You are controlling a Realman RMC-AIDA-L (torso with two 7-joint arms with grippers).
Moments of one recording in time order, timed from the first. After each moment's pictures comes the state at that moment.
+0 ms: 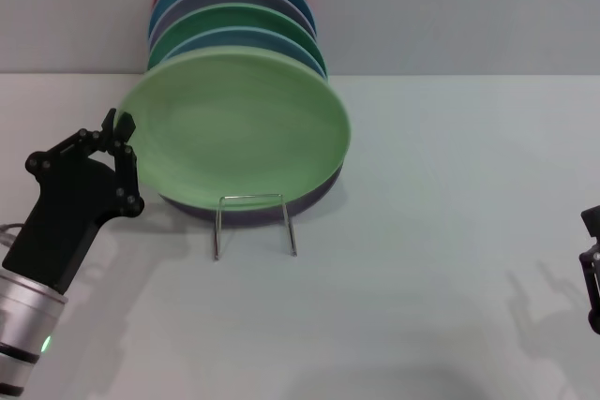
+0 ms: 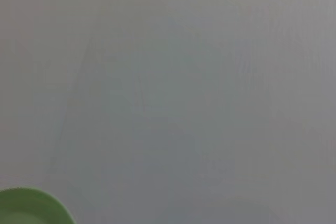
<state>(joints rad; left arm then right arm) -0.24 -2.08 -0.89 -0.41 2.67 1.38 0.06 0.05 2.09 -2.84 -0.30 0.98 -1.88 -0.17</state>
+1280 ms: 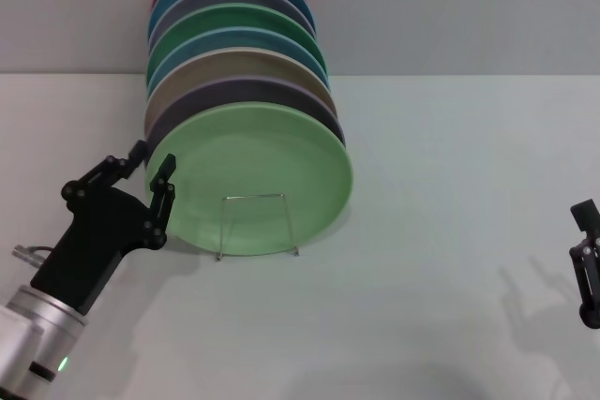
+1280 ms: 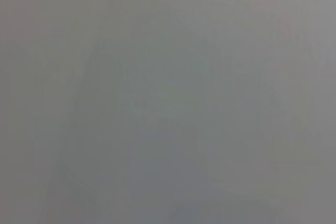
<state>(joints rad) -0.25 -2.07 -0.83 -0.39 2.67 1.28 0.08 0.07 2.08 -2.84 -0.30 0.97 -1.87 -0.17</state>
